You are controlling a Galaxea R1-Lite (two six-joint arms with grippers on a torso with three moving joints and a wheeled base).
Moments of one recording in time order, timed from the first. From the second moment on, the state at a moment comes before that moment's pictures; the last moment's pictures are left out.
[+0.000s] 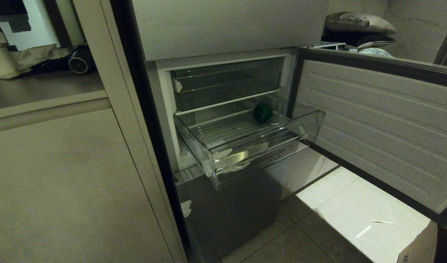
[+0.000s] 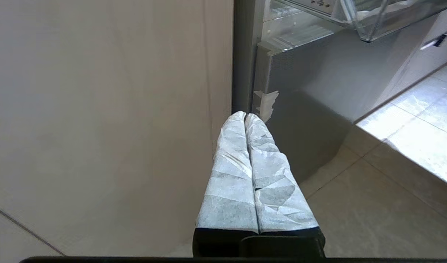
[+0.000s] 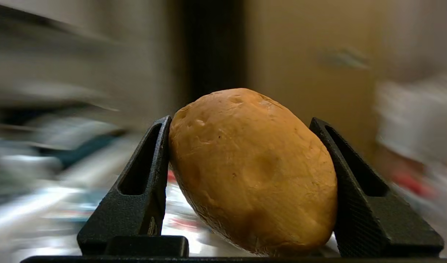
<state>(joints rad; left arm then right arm) 0.00 0.00 -0.02 0.05 0.00 0.00 -1.21 1.36 -1.08 -0.81 0.18 0.22</state>
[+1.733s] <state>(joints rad) 0.00 0.00 -0.02 0.05 0.00 0.00 0.39 2.07 -1.45 -0.88 0.07 0.23</state>
